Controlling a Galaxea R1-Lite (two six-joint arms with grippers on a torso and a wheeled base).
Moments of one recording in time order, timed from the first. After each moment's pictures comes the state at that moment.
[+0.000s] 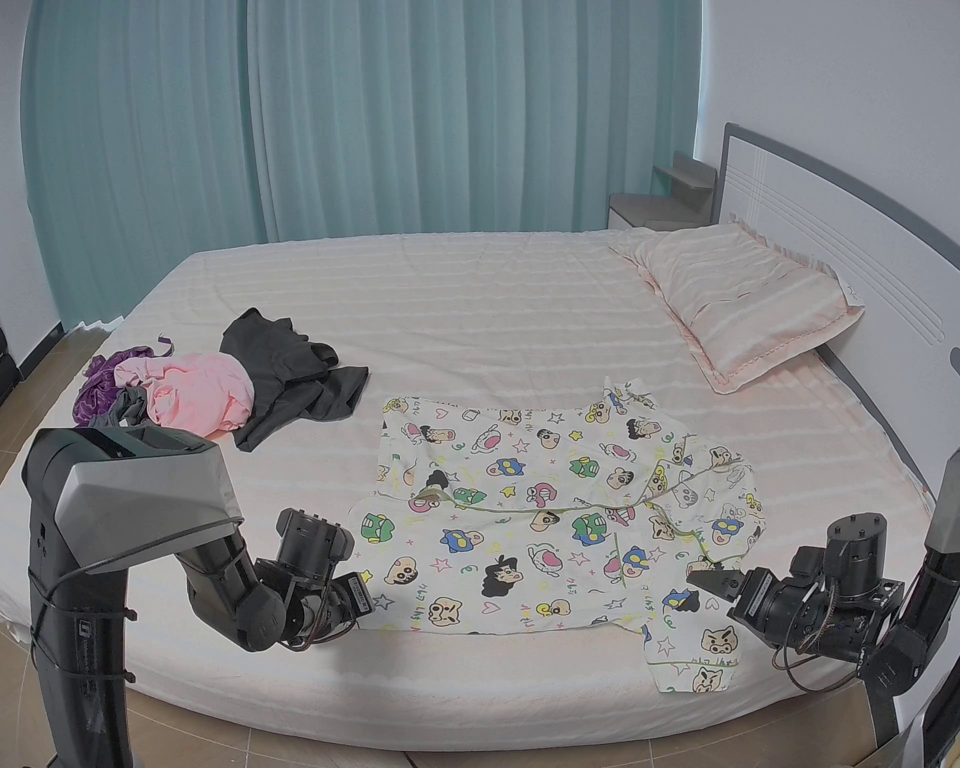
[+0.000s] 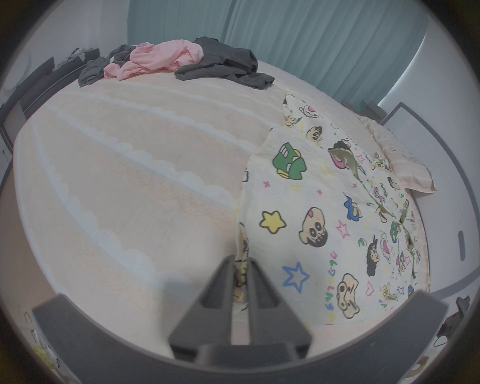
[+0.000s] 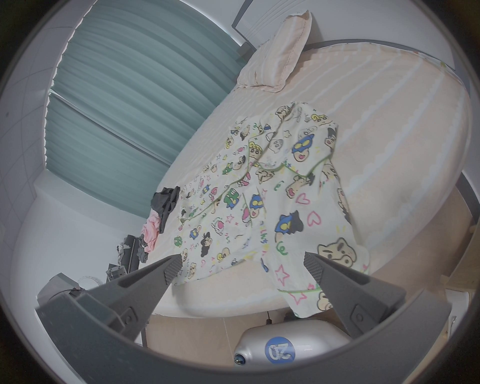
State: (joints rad) left arm -0.37 2.33 -0.71 -0.71 0.17 -0.71; right arm 0.32 1.95 -0.06 -1.31 0.11 0.86
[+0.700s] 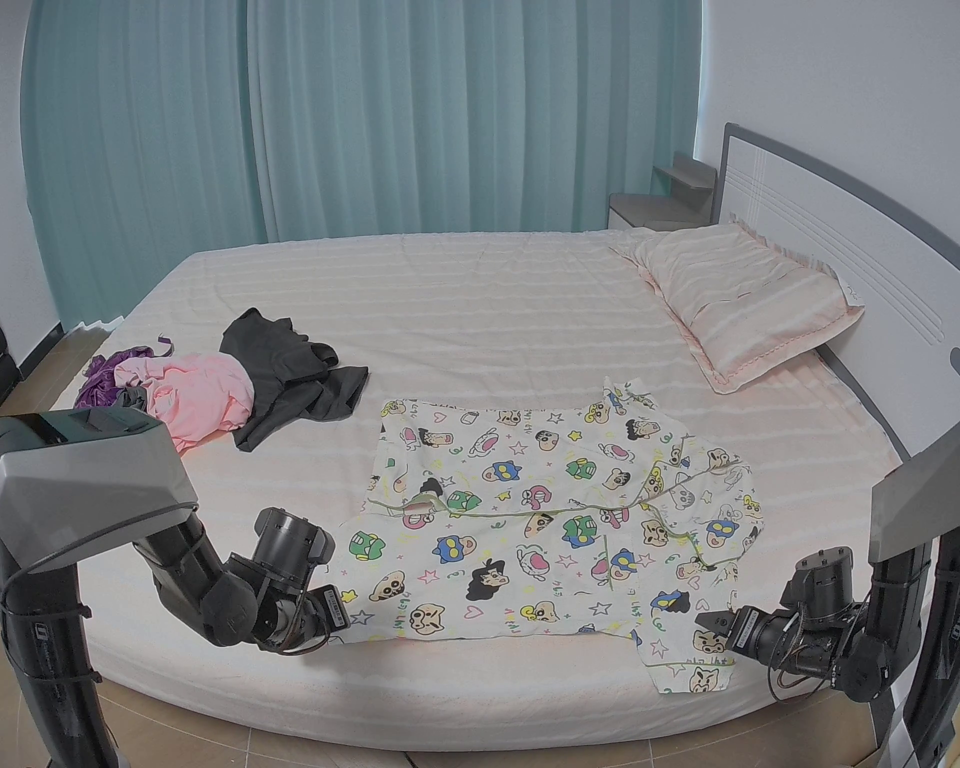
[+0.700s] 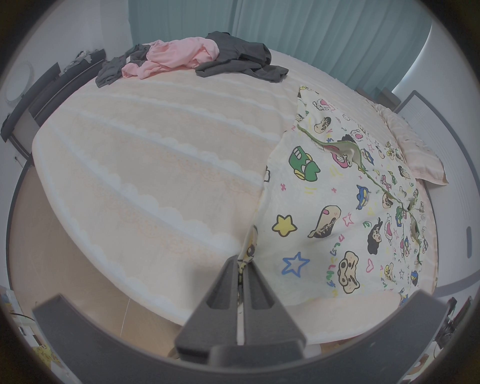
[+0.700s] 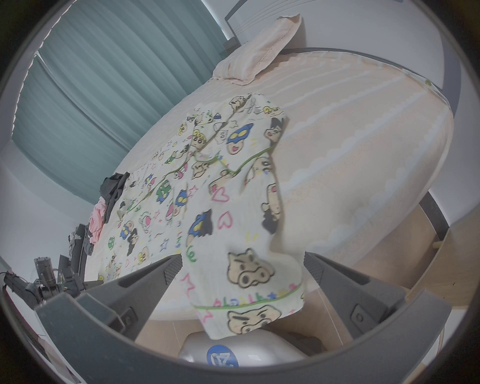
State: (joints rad) left arm -0.36 2.19 -0.64 -0.49 0.19 -0.71; right arm 0.26 2.22 -0.03 -1.40 -0.03 0.70
